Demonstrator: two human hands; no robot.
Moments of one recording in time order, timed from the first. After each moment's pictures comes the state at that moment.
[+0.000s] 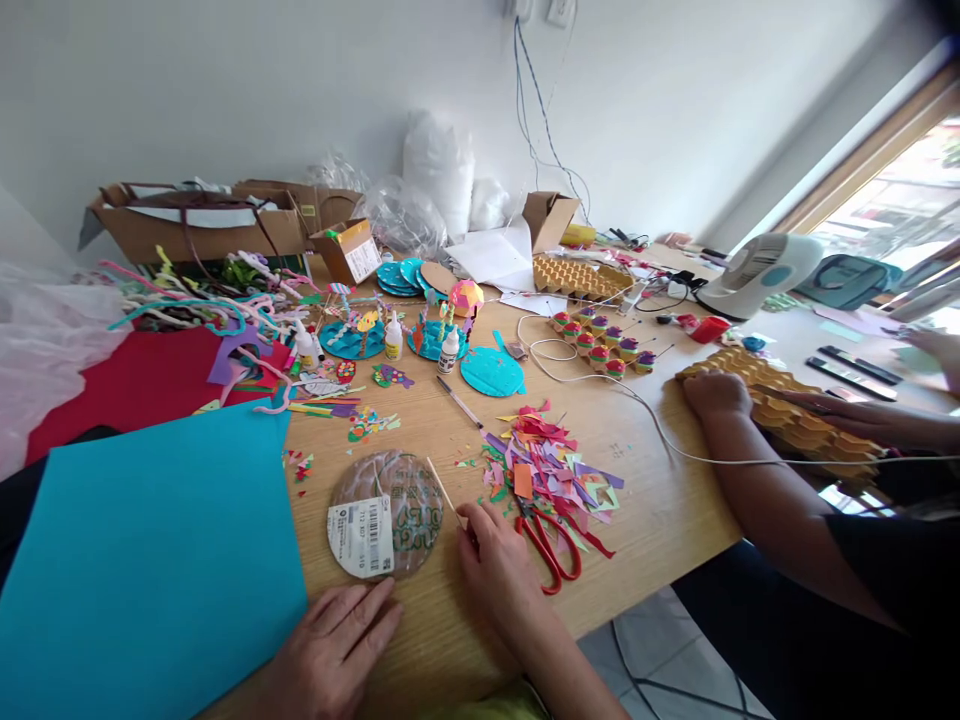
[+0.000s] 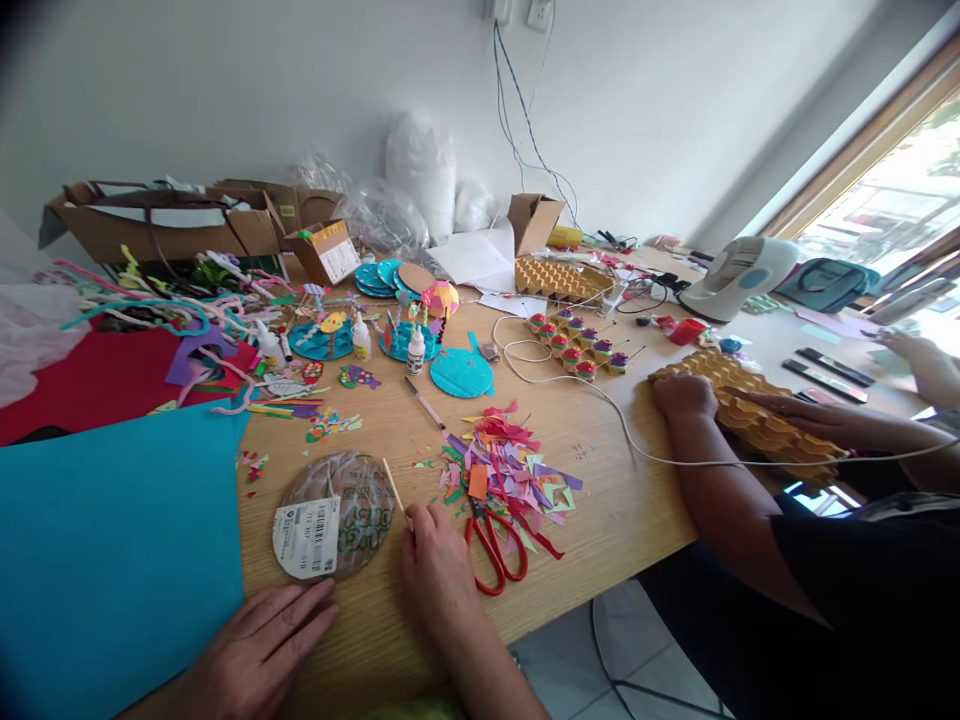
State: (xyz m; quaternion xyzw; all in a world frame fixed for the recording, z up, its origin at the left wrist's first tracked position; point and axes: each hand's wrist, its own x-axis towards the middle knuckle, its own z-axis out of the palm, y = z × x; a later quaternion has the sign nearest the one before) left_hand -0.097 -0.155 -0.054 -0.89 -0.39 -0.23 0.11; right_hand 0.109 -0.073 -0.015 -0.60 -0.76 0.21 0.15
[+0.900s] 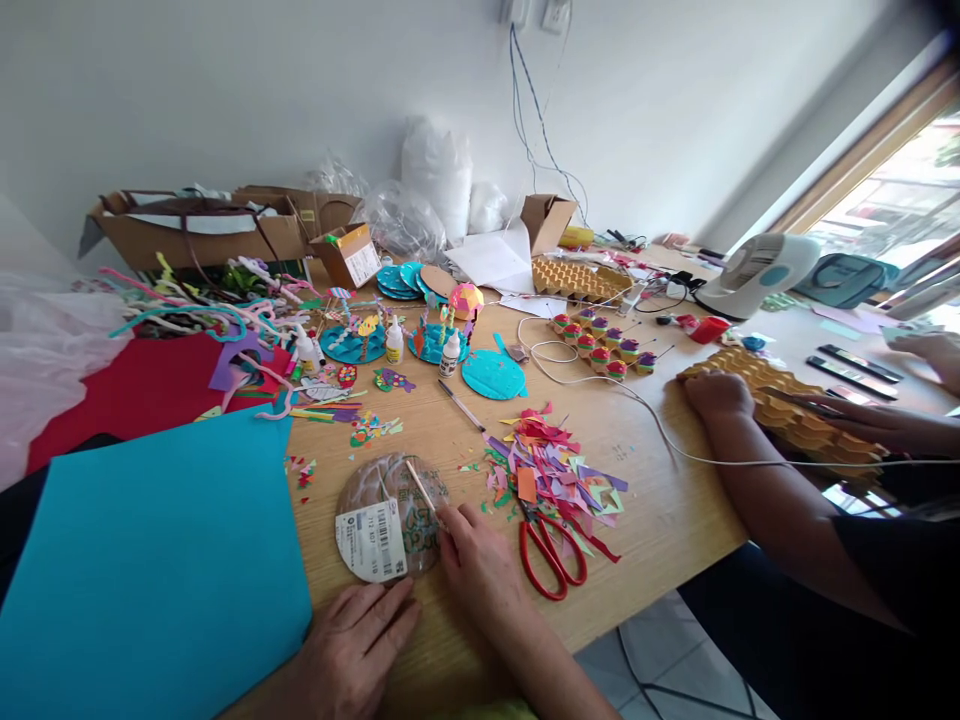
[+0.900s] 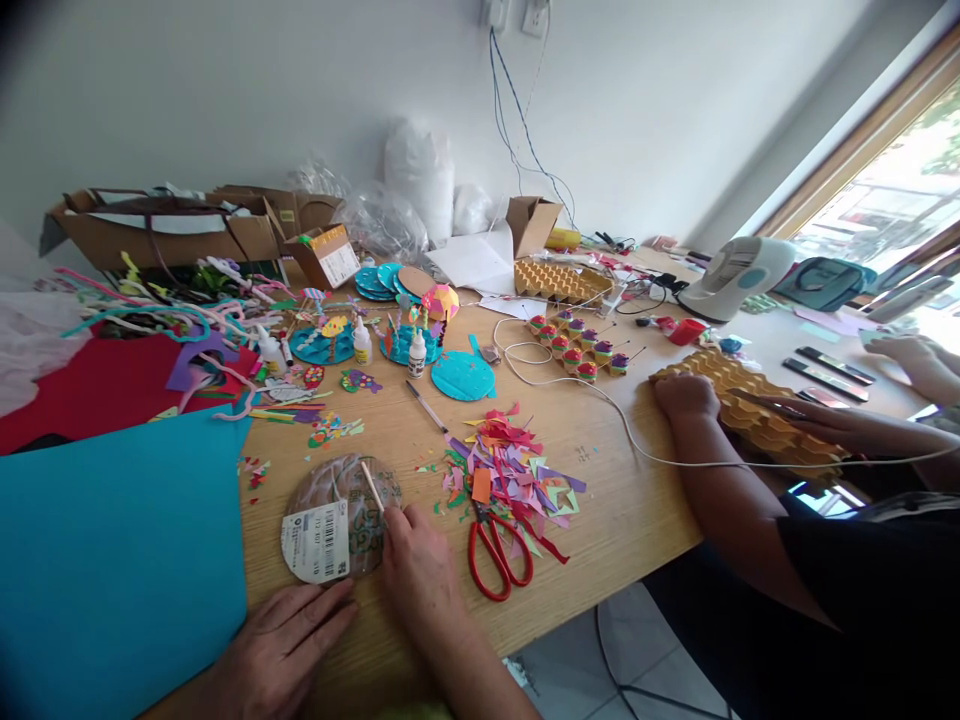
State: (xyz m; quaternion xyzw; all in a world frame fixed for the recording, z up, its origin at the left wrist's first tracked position) left_hand -0.083 -0.144 -0.062 -0.87 -0.39 -0.28 0.09; right_hand 0.091 -0.069 -0.012 -0.57 -0.80 0.19 0.10
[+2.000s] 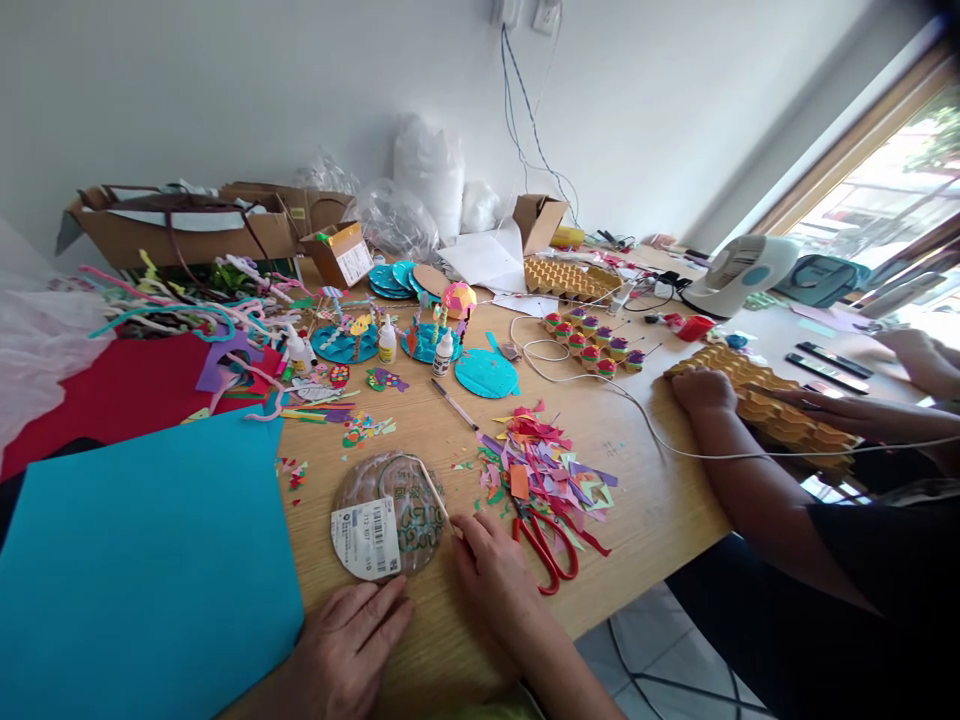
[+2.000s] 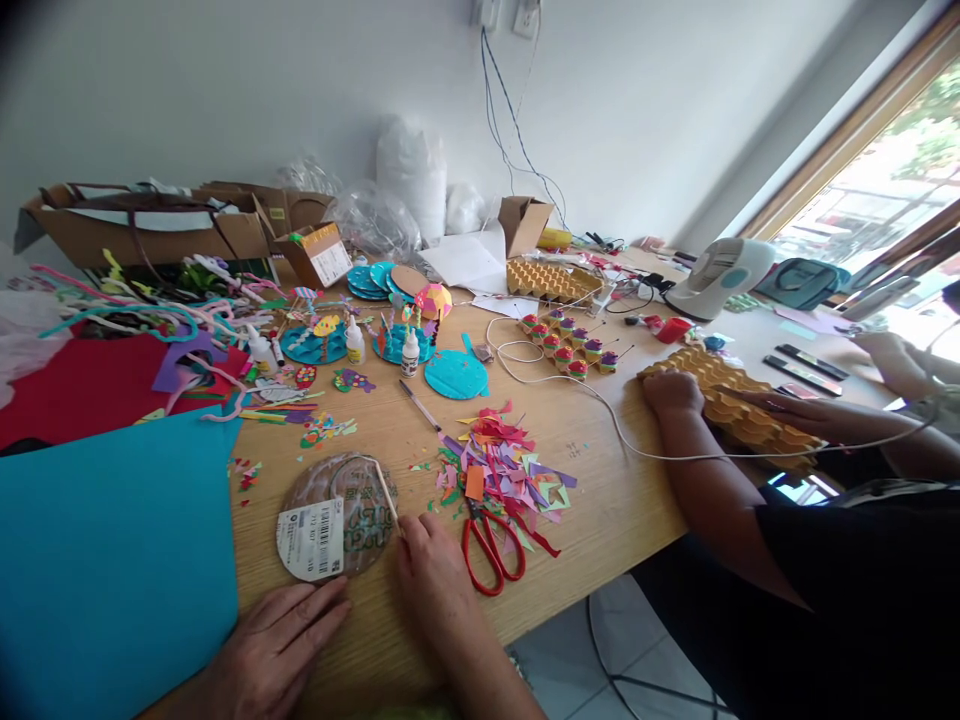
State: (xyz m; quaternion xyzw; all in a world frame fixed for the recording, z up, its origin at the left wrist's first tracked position) left_hand -0.084 -0.147 -0.061 -0.87 -0.40 -0.27 0.06; right_hand 0.111 -0.075 -0.017 -0.57 -0.78 0.21 0.15
